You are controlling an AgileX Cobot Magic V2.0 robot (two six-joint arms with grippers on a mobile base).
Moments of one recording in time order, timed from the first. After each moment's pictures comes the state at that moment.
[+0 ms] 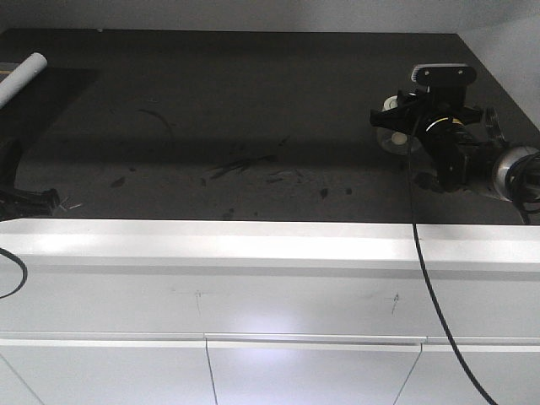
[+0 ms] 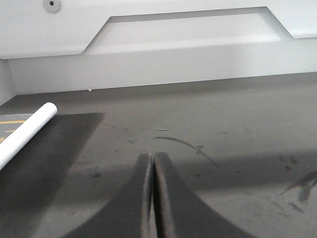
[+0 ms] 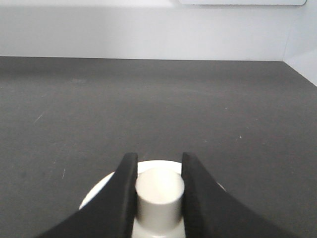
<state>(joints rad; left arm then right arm) 0.01 1.29 -0.49 0.12 -0.71 -0.03 0.07 2.14 -1.41 0.08 -0.51 -0.11</state>
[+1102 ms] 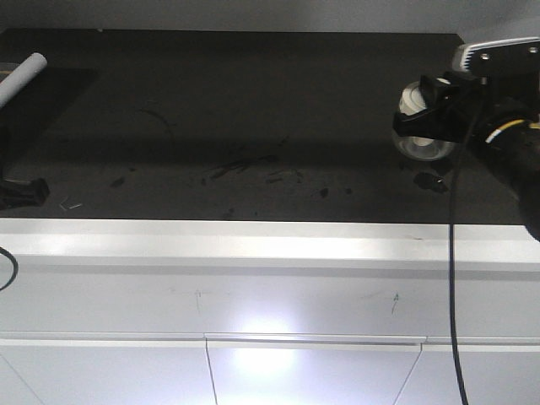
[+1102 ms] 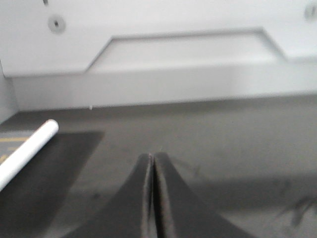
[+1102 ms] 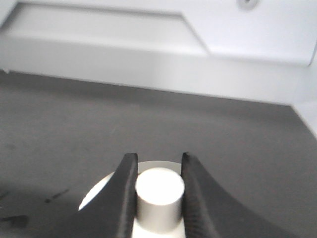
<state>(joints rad) 0.01 1.22 -0.49 0.12 -0.71 -0.07 0.15 1.48 -0.88 0.00 -0.45 -0.10</state>
